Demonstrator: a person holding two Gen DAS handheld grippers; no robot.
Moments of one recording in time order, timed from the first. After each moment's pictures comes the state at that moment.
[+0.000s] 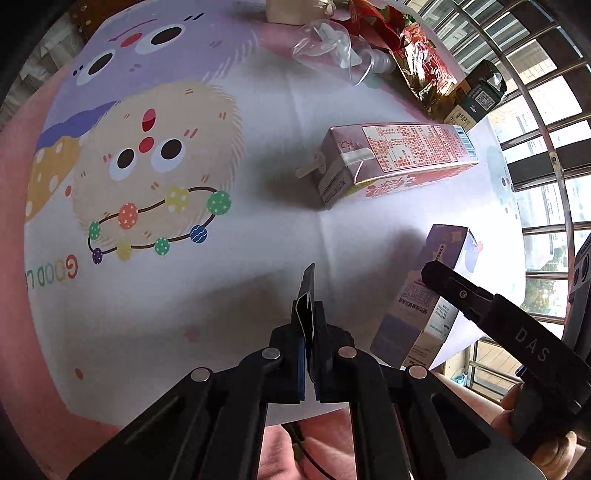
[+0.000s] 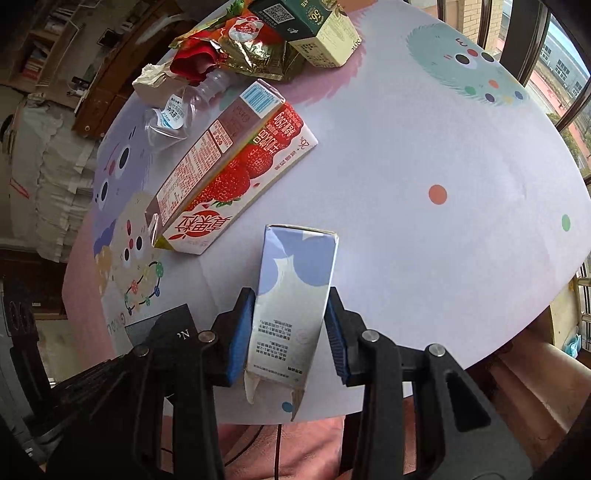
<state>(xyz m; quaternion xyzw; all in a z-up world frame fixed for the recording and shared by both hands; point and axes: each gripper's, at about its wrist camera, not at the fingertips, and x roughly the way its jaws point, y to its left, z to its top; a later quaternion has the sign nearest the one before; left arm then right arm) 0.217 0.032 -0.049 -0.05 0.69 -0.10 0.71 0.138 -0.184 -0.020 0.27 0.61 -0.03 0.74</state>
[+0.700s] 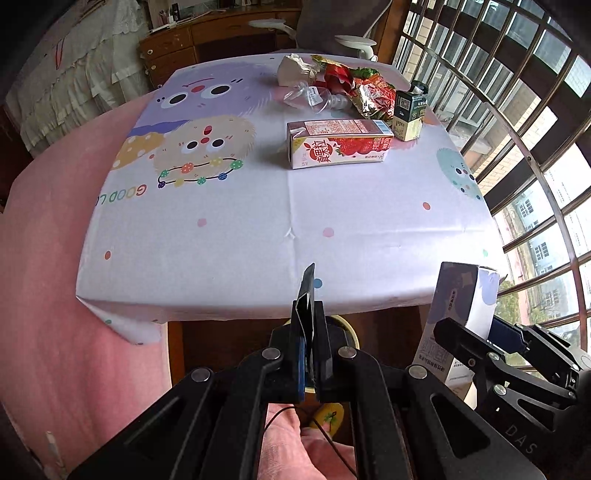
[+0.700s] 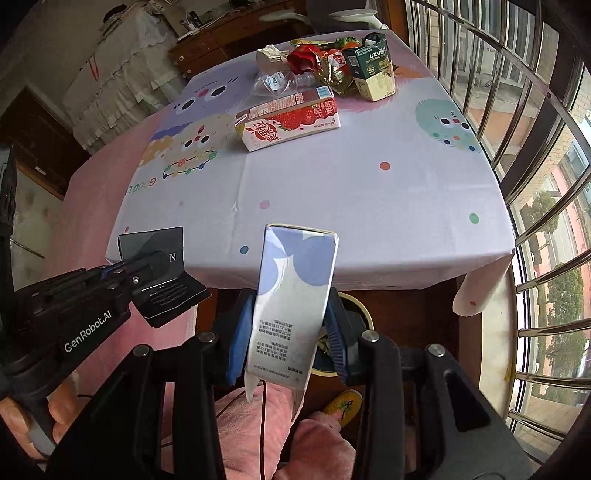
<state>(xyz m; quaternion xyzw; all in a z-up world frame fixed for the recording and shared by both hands) 0.016 -0.035 0.023 -0.03 0.56 -0.02 0.82 -0.037 -0.201 0.062 0.08 0.56 0.11 0.82</state>
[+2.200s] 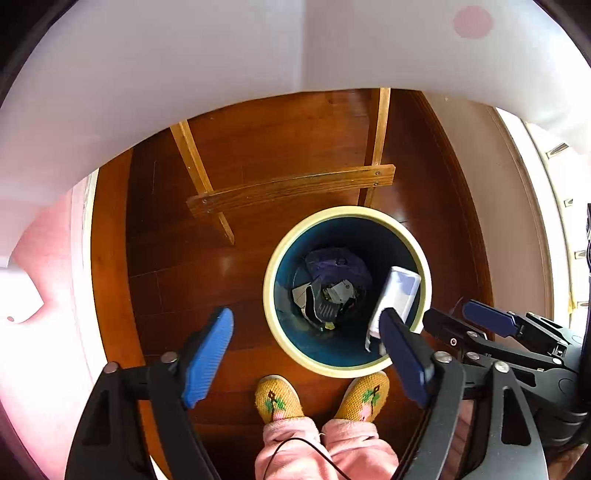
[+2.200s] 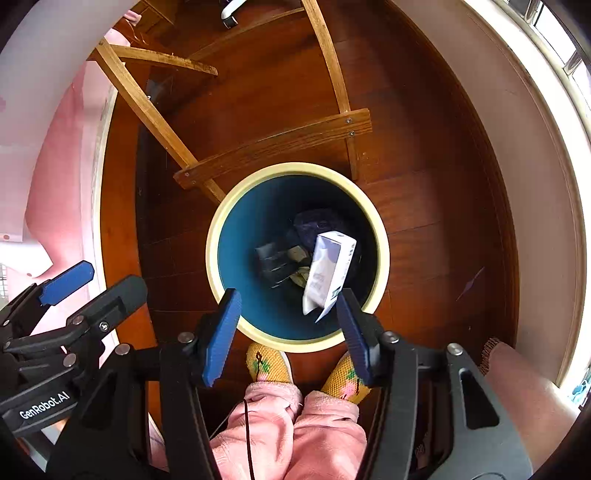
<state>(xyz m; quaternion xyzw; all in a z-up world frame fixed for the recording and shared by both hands) -0.003 -0.043 -0.373 0.01 0.66 -0.05 0.75 -0.071 -0.226 -0.330 0.14 0.68 0.04 0.71</state>
